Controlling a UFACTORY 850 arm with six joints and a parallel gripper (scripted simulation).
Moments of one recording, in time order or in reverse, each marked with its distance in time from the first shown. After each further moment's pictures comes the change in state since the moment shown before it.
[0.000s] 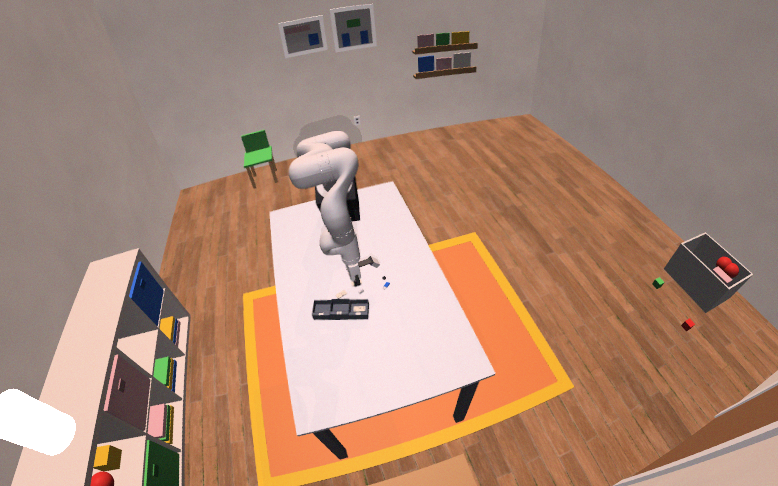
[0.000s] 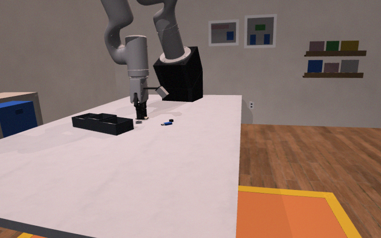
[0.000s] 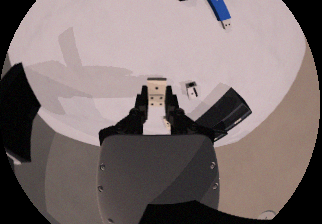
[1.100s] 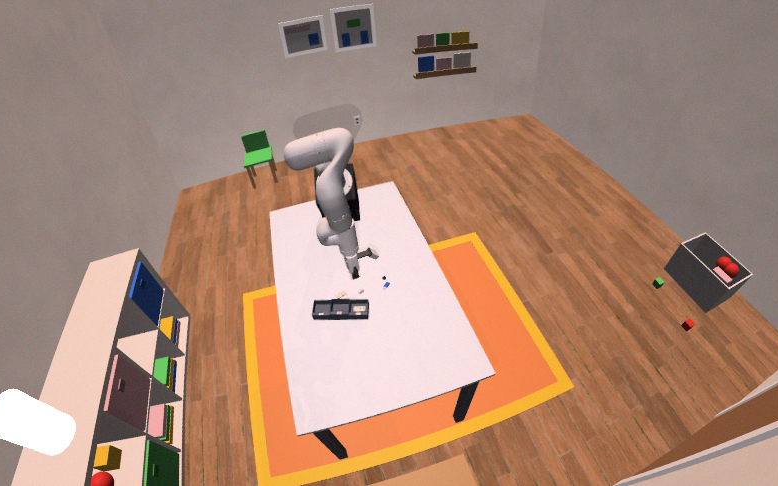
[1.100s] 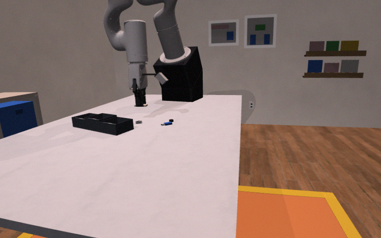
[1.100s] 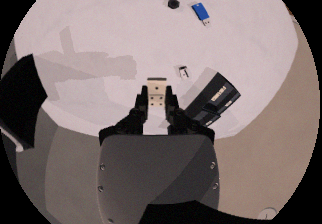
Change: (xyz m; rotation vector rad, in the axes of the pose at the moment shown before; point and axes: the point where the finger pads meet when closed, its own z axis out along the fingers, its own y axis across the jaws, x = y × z) arm 0.000 0.000 -0.056 0.000 0.000 0.000
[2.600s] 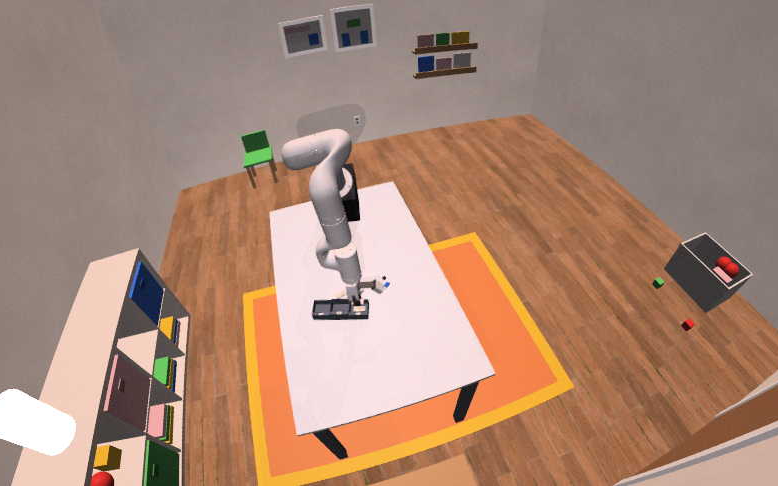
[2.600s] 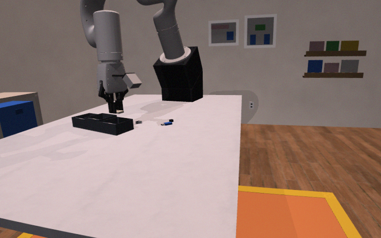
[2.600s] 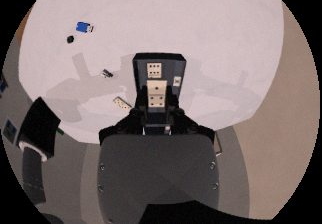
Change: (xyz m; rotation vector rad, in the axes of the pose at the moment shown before) arm -0.036 0.155 -0.007 -0.006 0.009 0.381
